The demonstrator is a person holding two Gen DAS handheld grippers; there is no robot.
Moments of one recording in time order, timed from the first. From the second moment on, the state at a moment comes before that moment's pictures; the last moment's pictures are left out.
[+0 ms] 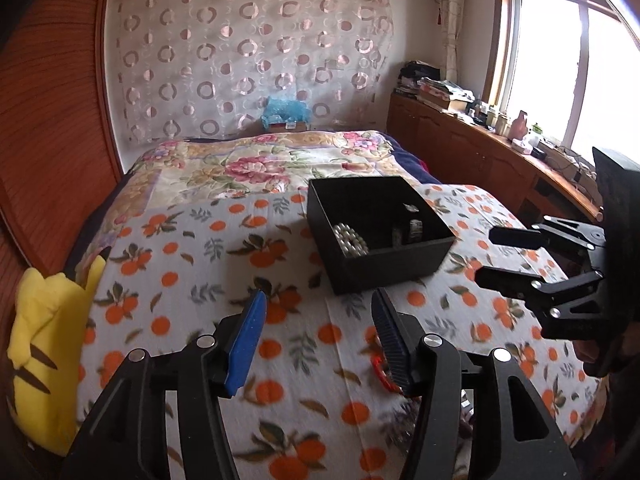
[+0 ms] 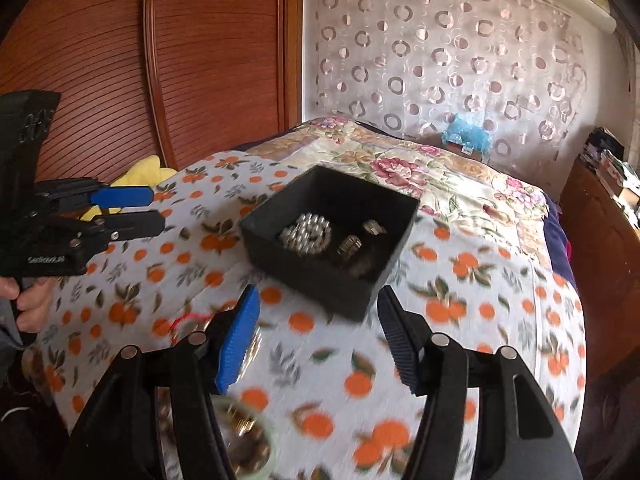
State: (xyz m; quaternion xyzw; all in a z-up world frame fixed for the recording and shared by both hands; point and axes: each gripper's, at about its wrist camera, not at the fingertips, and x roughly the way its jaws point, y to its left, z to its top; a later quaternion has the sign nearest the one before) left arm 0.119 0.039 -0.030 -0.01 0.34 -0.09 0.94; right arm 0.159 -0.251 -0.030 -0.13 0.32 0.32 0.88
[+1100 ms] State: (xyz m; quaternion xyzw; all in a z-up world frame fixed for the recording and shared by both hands) left arm 0.056 0.009 -0.075 0.00 0.38 -0.11 0.92; right arm 0.104 -0.251 -0.096 -0.06 0.41 0.34 0.84
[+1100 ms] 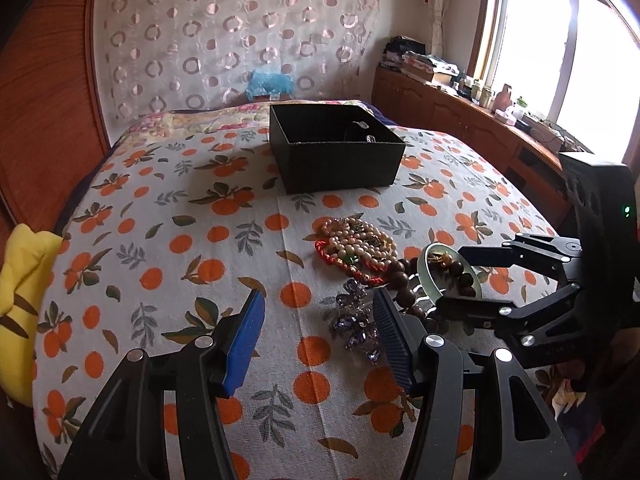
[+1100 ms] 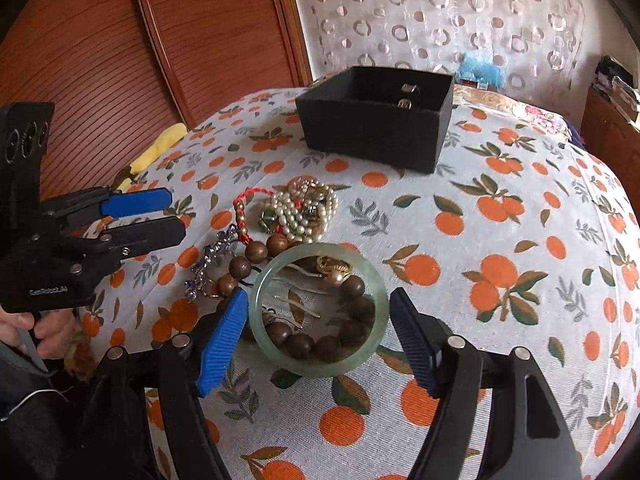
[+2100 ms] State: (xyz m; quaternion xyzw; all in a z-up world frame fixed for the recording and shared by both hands) left arm 0.072 -0.047 -0.081 0.03 0.40 -0.16 0.90; right arm 0.101 -0.332 -0.098 -0.06 0.39 0.24 0.89
